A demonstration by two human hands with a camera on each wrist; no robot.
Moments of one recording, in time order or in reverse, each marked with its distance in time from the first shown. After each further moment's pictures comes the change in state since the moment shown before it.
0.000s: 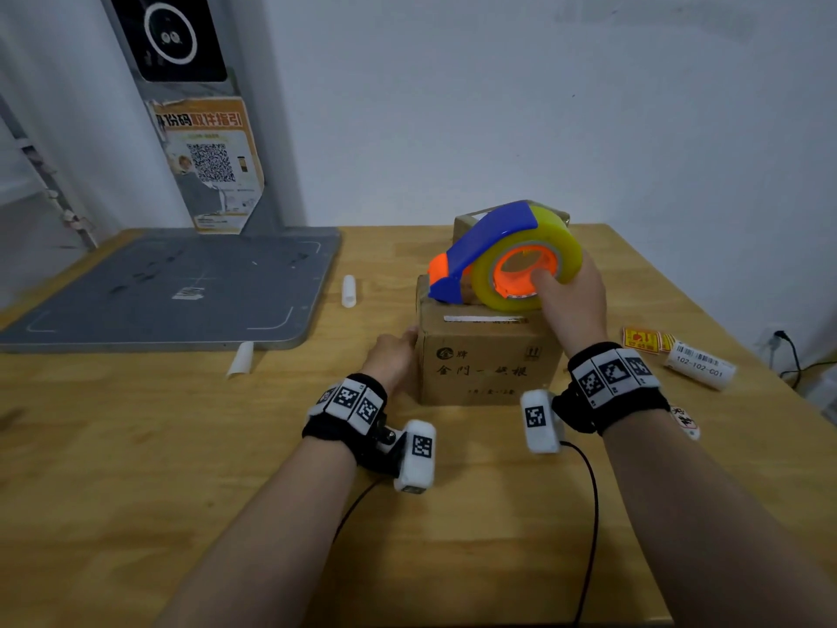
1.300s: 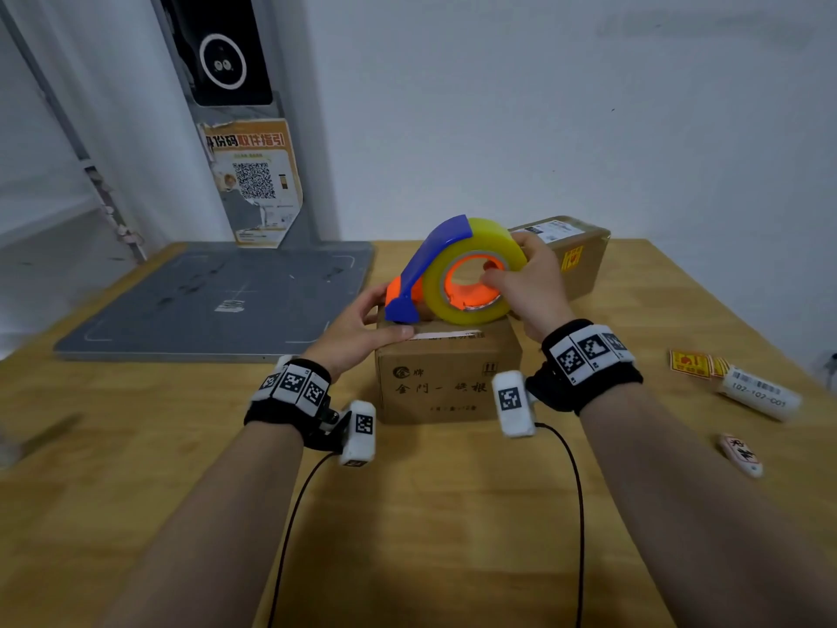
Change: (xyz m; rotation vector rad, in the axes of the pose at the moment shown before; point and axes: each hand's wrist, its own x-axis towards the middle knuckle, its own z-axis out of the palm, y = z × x) left_hand 0.022 -0.005 -0.118 -0.068 -0.141 0.502; right_hand -0.002 -0.061 0.078 0.205 -0.292 -0.025
